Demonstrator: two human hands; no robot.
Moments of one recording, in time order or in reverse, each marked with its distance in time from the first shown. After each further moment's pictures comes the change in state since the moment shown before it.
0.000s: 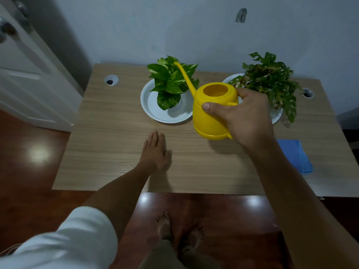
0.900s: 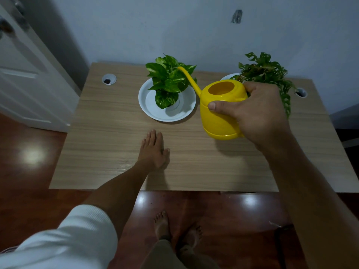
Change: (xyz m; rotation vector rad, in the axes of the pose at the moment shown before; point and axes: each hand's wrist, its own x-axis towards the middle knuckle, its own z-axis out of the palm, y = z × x) left_hand -0.003 -0.004 0.000 0.017 -0.003 0.001; right_hand -0.017 -0.028 -0.025 -0.142 -0.026 0.048
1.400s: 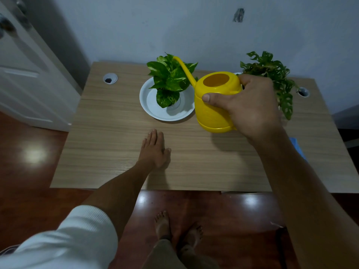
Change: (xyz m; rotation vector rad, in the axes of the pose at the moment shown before) left_hand 0.001 -0.001 0.003 0.008 0.010 0.010; right_hand 0.009 -0.004 0.015 0.092 0.015 -0.098
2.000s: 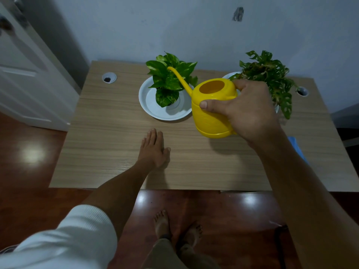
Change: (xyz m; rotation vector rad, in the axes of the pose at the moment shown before) left_hand -0.001 0.000 0.002 0.007 0.001 -0.009; right_hand -0.003 0.006 0.001 -0.040 -0.051 0.031
